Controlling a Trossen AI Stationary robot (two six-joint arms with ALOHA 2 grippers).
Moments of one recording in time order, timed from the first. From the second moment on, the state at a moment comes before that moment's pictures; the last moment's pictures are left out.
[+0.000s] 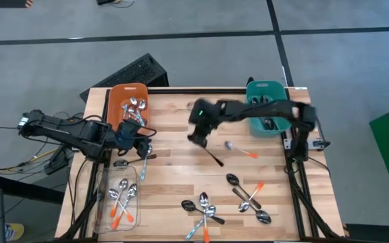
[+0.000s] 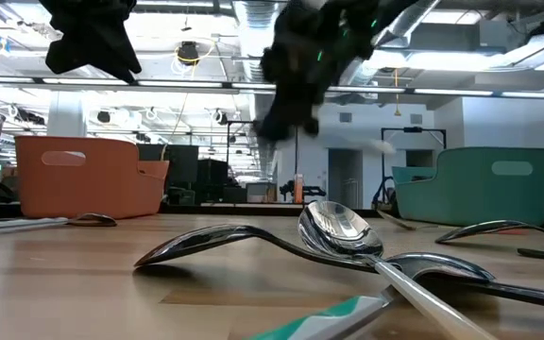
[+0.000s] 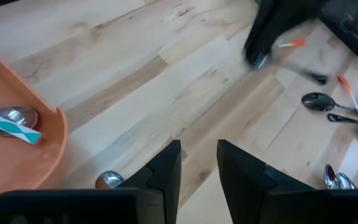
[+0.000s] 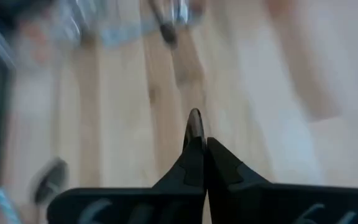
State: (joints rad) left arm -0.19 0.92 0.87 -0.85 -0.45 -0.97; right arm -0.24 1.85 1.43 -0.46 -0.33 0.17
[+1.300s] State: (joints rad) left arm -0.13 0.92 0.87 -0.80 -0.49 -0.98; right arm -0.93 1.37 1.00 -0.79 0.21 0.05
